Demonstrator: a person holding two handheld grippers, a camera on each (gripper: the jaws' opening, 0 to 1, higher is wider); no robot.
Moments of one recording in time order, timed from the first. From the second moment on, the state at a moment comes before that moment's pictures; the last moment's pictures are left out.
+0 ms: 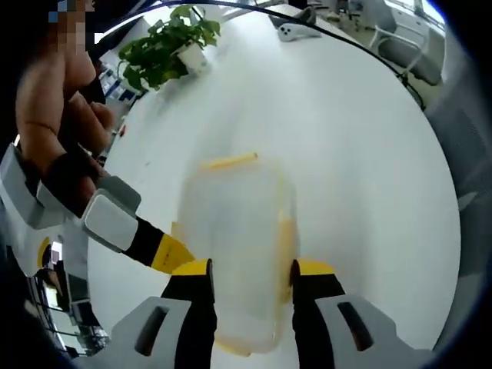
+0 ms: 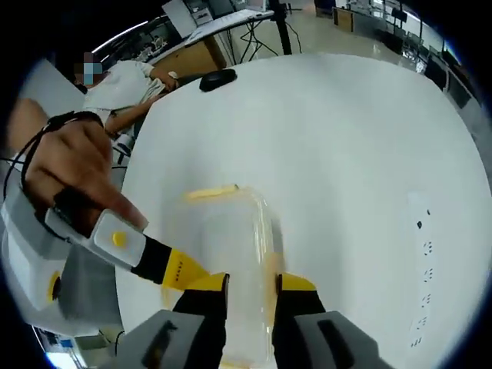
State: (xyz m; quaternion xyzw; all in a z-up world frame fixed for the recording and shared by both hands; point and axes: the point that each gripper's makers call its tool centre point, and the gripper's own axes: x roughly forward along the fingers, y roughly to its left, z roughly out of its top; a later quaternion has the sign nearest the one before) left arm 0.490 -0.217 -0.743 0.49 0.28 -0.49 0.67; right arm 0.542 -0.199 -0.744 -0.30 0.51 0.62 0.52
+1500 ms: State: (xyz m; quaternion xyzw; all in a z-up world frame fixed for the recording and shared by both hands) left arm 0.485 -0.219 -0.734 0.49 0.27 -0.51 0.66; right arm 0.552 -0.221 -0.725 -0.30 0.47 0.60 0.58
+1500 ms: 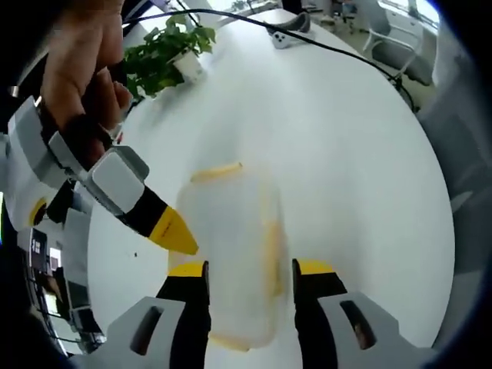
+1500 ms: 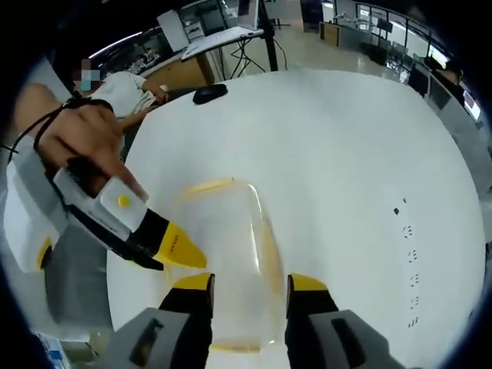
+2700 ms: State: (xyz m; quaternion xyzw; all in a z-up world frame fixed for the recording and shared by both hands) left arm 0.511 -0.171 -0.736 0.46 0.32 -0.51 0.65; right arm 0.519 -0.255 -0.729 -0.33 0.44 0.60 0.57
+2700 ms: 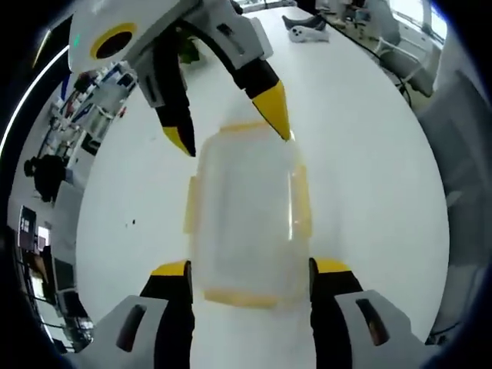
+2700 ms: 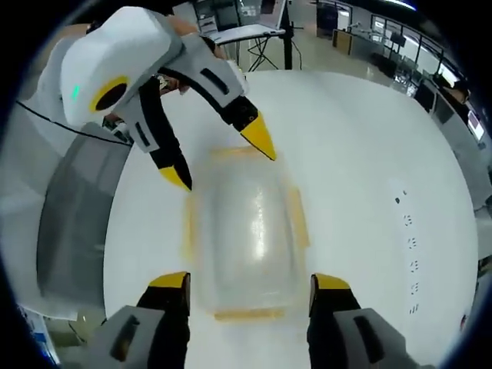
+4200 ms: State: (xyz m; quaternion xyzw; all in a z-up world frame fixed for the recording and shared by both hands) left arm 0.523 -0.175 -0.771 0.48 0.35 -0.50 0.63; right arm 0.515 -0.257 -0.758 -0.41 0.39 0.59 0.58
